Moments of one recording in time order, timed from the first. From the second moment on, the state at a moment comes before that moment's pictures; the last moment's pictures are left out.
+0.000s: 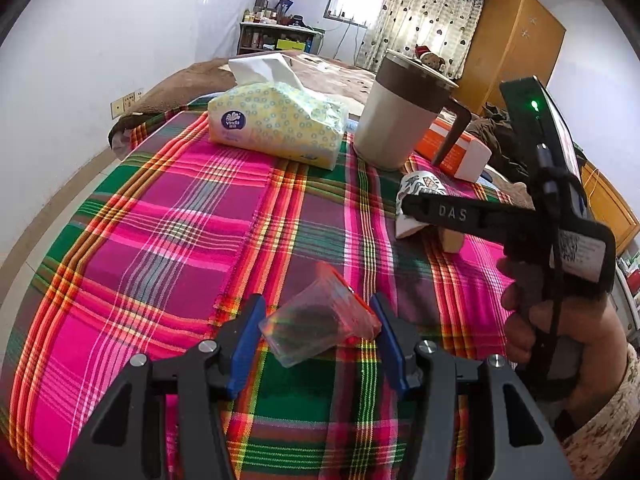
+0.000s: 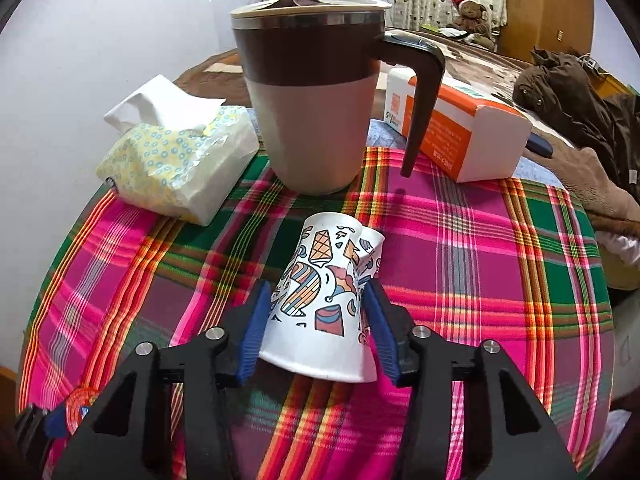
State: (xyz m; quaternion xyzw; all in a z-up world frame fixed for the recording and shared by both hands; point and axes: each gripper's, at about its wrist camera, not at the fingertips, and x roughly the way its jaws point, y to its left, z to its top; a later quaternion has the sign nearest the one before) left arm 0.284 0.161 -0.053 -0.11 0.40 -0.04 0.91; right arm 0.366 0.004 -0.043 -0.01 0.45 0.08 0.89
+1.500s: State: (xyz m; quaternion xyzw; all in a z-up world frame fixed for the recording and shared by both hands) left arm 0.183 -0.015 0.041 -0.02 0.31 -0.19 0.93; right arm 0.177 -0.194 0.045 0.07 0.32 0.03 0.94
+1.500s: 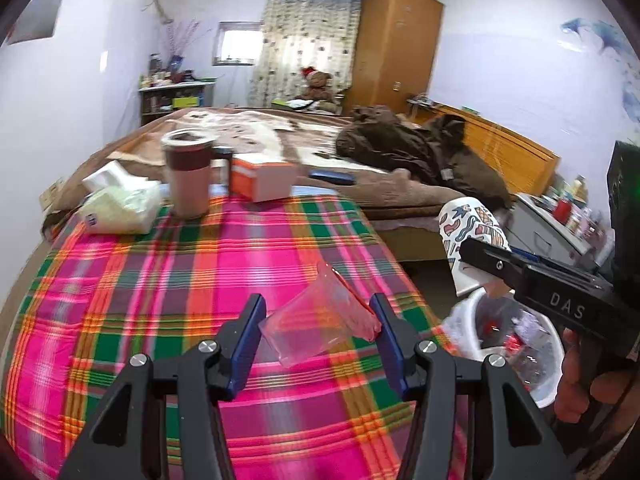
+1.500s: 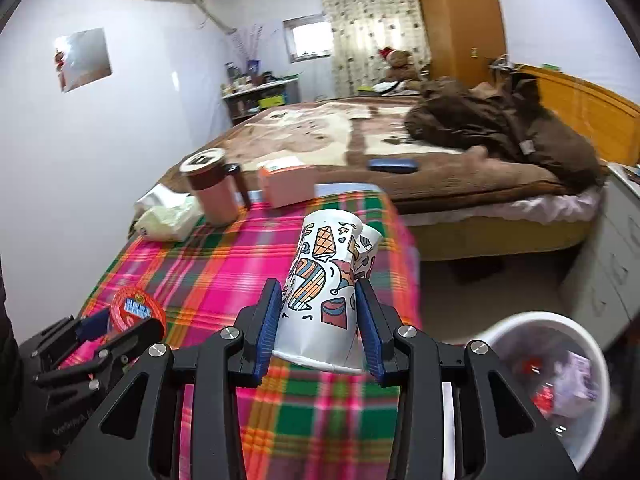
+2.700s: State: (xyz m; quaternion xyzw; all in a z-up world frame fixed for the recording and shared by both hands) left arm 0.142 -0.236 -0.002 0.09 0.36 -0.34 0.87; right arm 0.099 -0.356 -0.015 0.10 0.38 -0.12 0.91
